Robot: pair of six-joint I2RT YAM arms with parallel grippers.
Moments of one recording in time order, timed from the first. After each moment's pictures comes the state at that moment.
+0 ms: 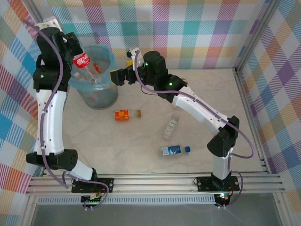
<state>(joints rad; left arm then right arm) -0.06 1.55 2.14 -0.73 -0.31 -0.24 0.82 1.89 2.03 -0.29 -0.21 0.26</state>
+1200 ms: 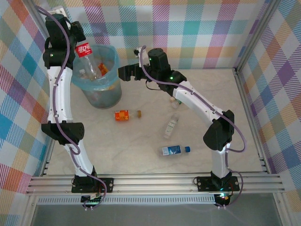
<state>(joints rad) 0.03 1.95 2.51 -0.71 -0.12 -0.24 0.71 1.97 2.04 -0.31 -0.35 0.39</state>
